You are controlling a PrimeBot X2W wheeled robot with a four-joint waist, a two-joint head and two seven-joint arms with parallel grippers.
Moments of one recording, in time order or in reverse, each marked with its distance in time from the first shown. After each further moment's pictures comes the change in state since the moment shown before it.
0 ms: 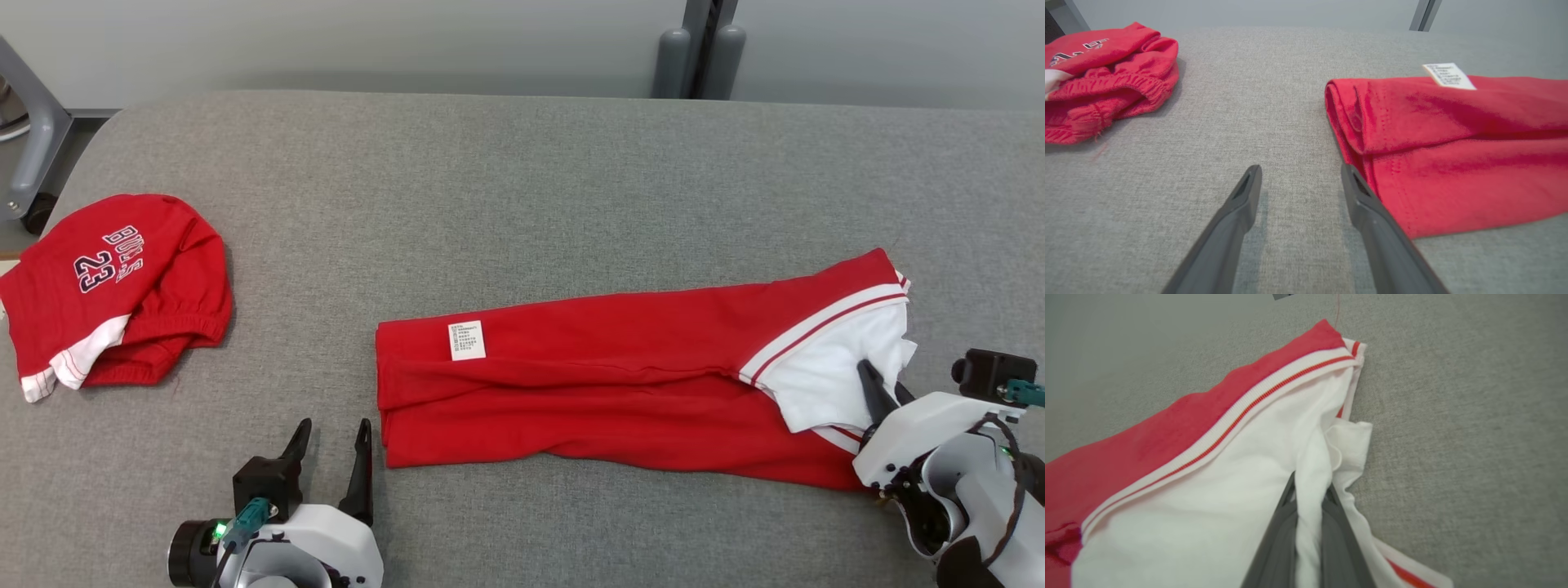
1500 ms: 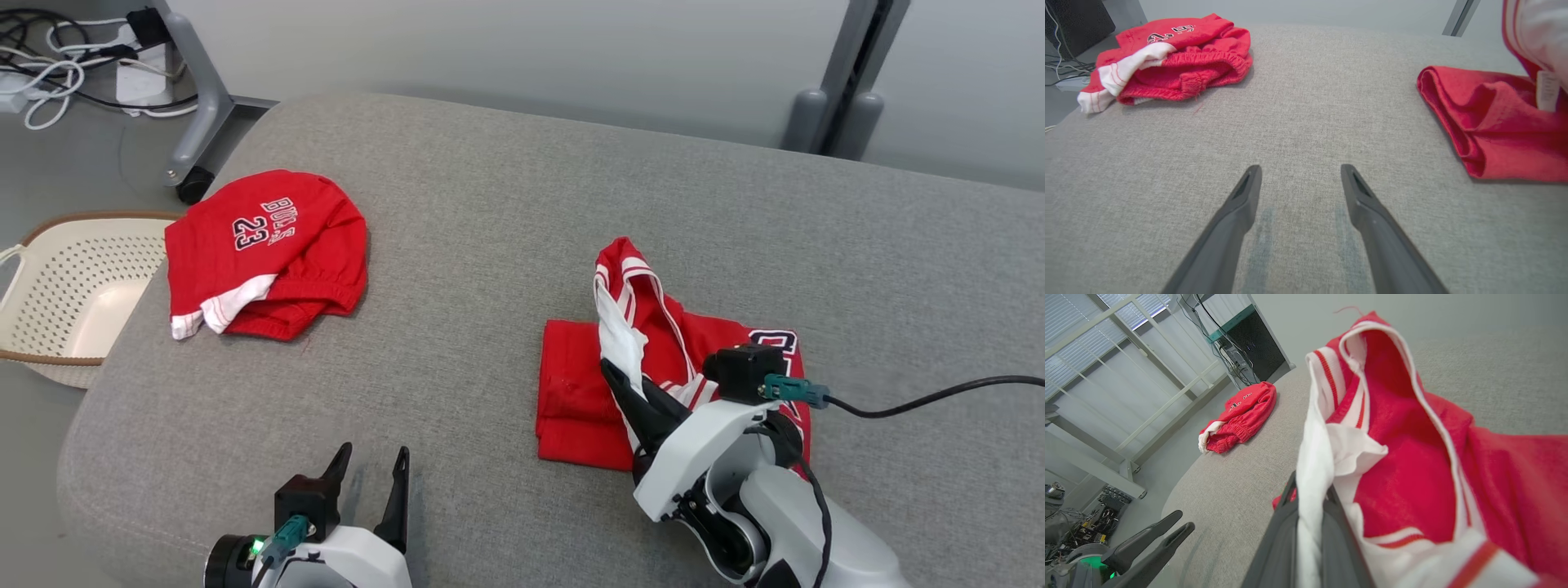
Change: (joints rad) left arm 0.013 0.000 -0.109 0.028 -0.044 0.003 0.000; right arm 0.006 0.165 0.425 -0.332 0.144 -0.002 -0.017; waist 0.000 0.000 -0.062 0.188
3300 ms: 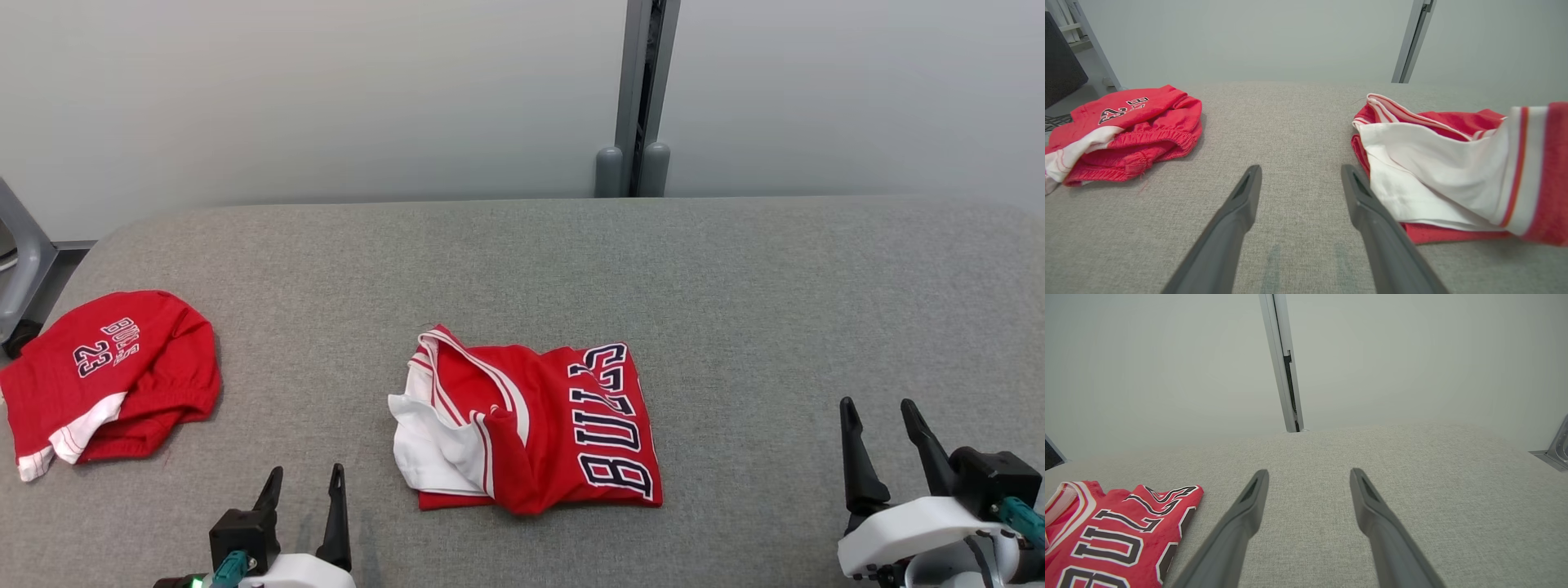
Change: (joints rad) left arm 0.114 0.000 0.176 -0.107 0.076 0.030 0.000; right arm 0.389 0.011 -0.757 -0.219 -0.628 0.000 -0.117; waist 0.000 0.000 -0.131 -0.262
